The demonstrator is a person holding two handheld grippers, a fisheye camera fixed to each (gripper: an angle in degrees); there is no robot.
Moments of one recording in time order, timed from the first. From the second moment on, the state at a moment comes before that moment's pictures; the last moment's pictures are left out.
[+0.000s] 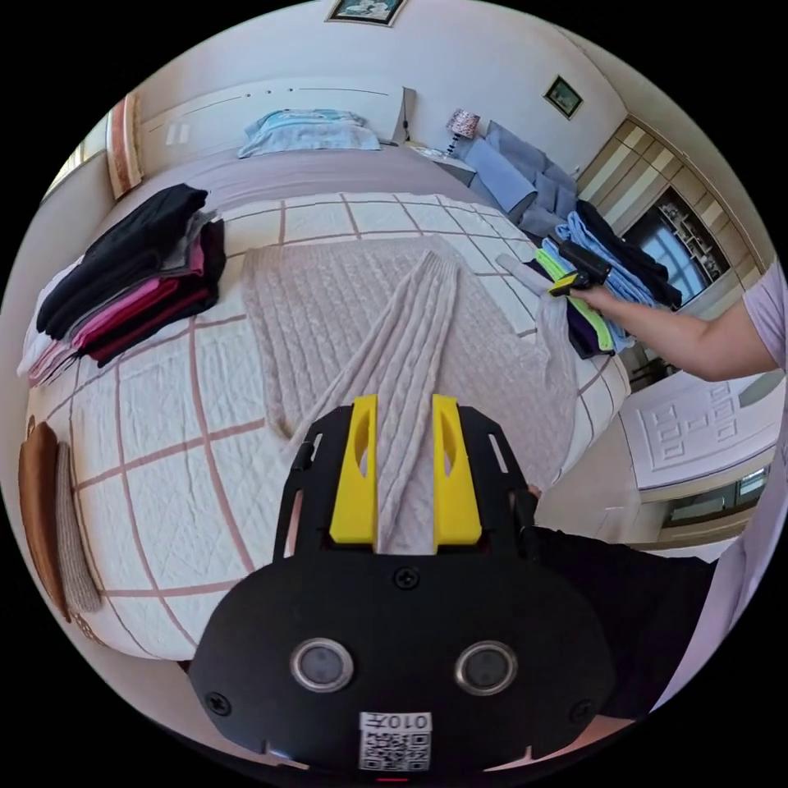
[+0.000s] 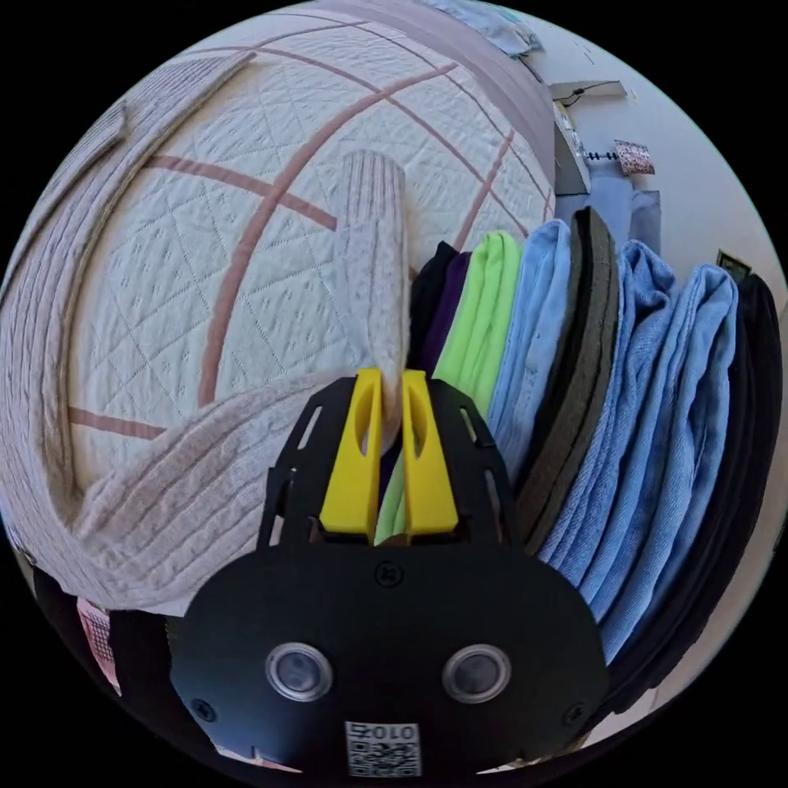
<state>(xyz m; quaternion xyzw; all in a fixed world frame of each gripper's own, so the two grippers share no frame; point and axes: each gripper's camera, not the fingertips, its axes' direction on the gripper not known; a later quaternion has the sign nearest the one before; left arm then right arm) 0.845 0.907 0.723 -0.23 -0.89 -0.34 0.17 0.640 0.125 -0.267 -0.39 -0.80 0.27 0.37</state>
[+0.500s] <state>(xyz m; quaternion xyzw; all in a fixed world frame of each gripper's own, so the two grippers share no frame) 0.824 0.913 0.690 -0.13 -0.88 -0.37 0.27 0.872 0.151 -0.388 0.00 -0.80 0.59 0.03</state>
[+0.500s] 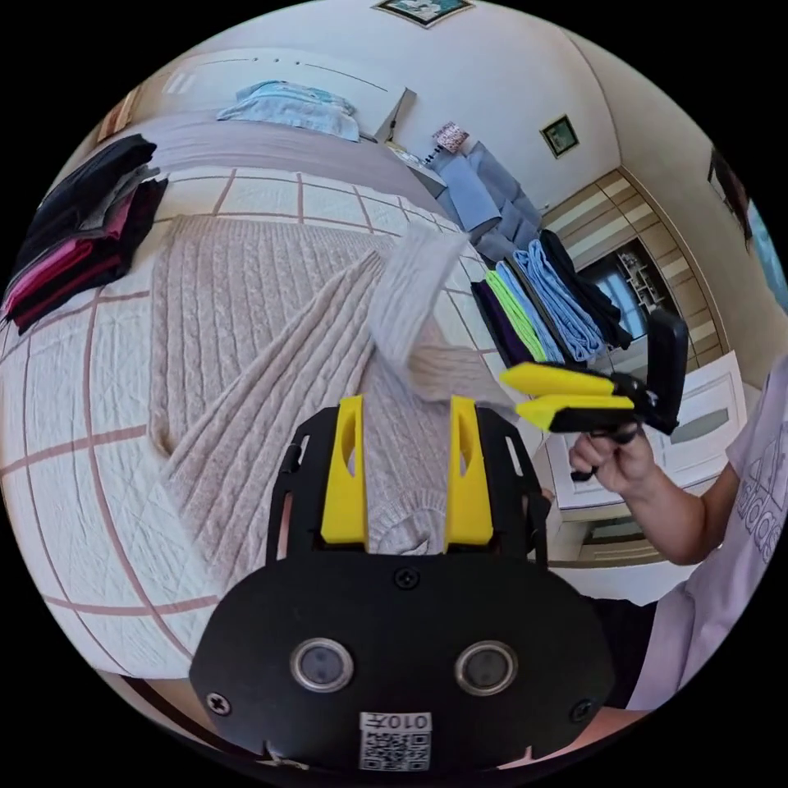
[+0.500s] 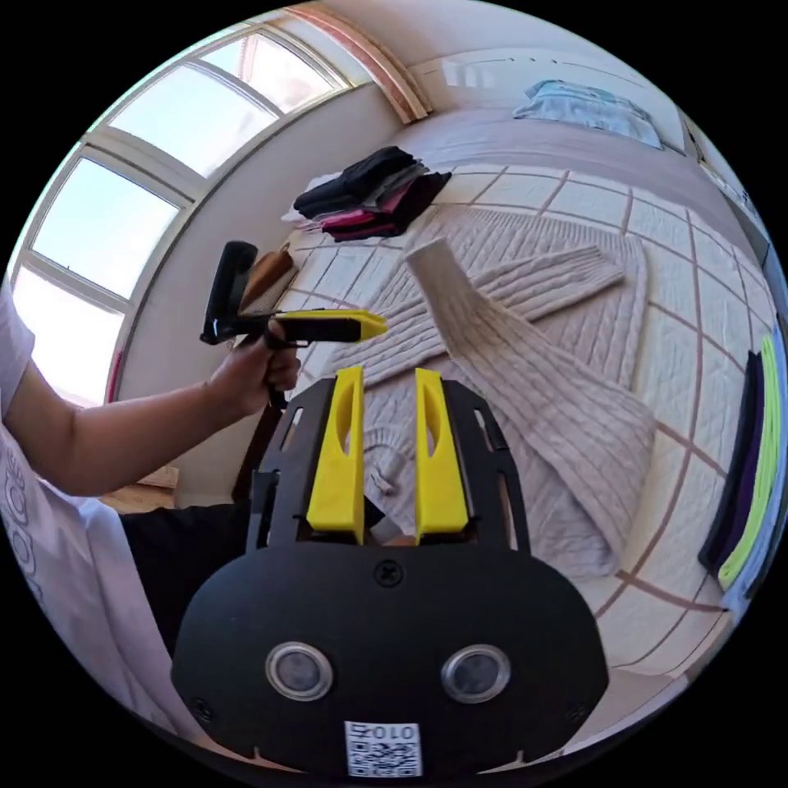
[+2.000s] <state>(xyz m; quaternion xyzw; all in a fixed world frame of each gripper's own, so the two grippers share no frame) 0.765 0.666 0.509 -0.22 -0.85 -0.46 0.16 0.635 0.184 -0.605 -0.33 -0.78 0.52 0.09</state>
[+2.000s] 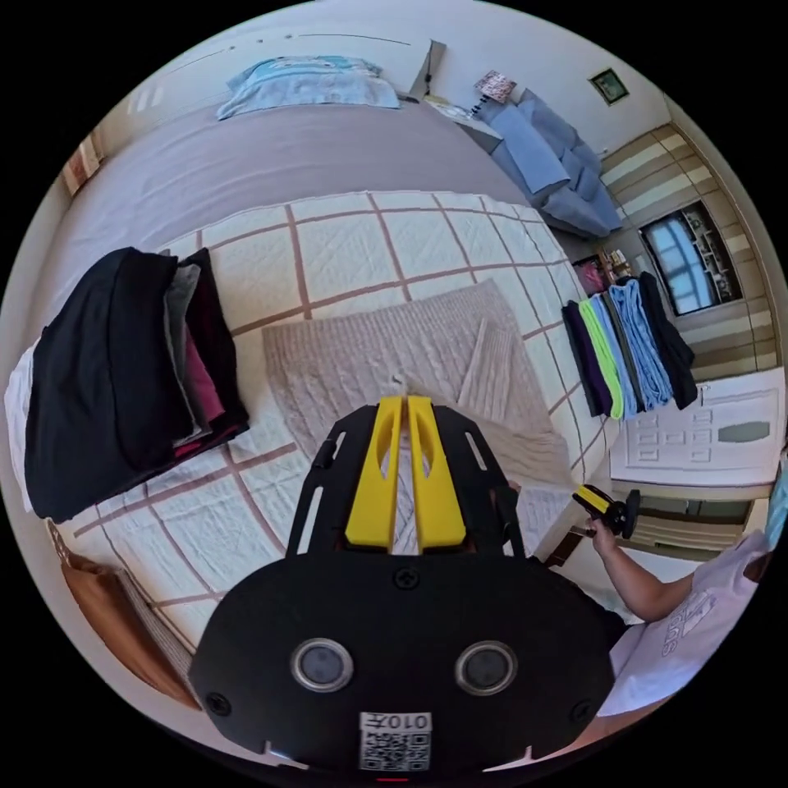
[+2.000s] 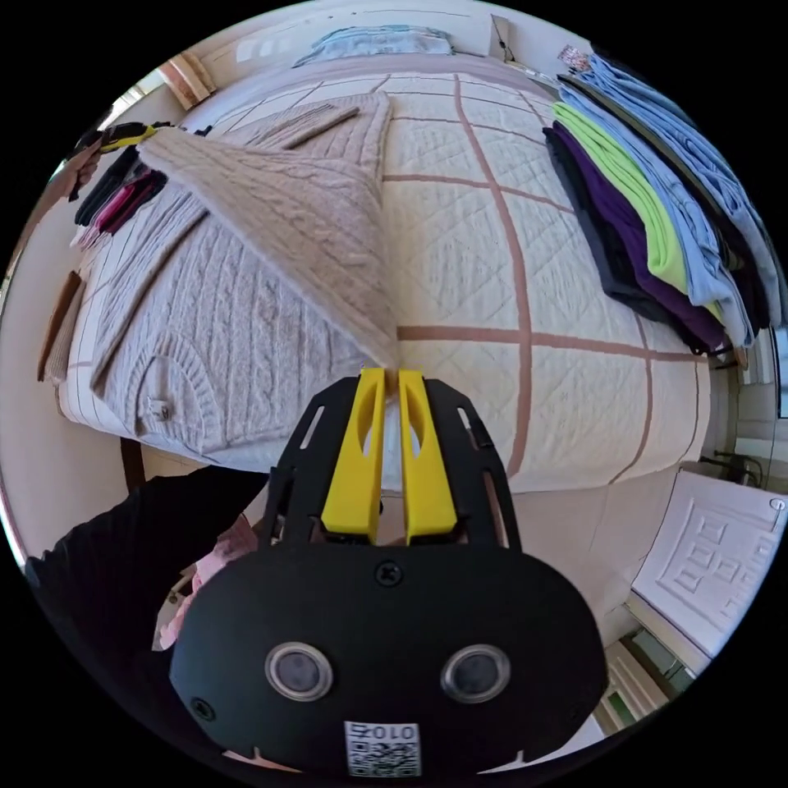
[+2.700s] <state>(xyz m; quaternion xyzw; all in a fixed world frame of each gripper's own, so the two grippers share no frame) 0.753 0.724 0.497 -0.35 -0.81 -0.45 0.12 0.464 0.215 -0.468 -0.16 -0.77 0.60 -0.15</state>
